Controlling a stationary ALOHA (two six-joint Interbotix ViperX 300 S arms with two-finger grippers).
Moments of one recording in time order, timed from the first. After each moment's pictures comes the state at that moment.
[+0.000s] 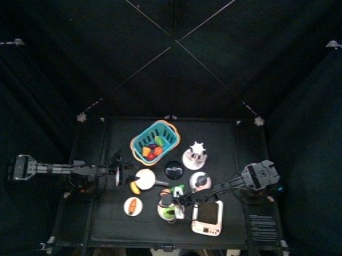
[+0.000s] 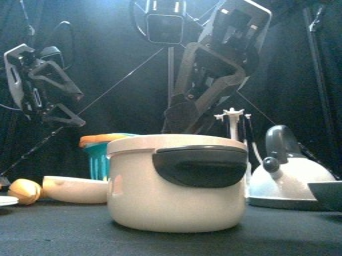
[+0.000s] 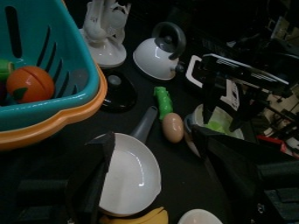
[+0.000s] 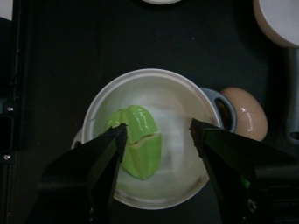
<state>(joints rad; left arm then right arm) 0.16 -0.66 1.33 0.22 -0.38 -0.59 0.25 0.19 0.41 -0.18 0.28 0.38</state>
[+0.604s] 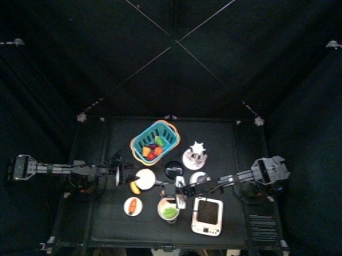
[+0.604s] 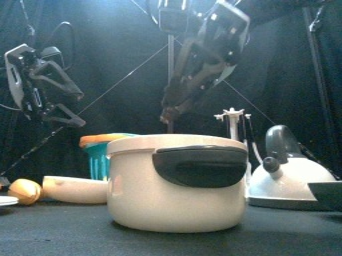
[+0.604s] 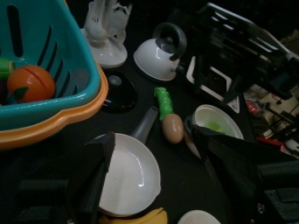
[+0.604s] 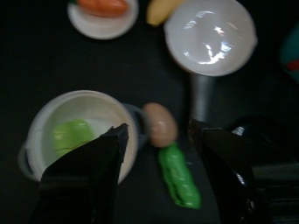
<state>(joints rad) 0.16 -0.67 1.33 0.22 -0.38 -0.59 0.05 0.06 0.44 -0.33 0.39 0.38</state>
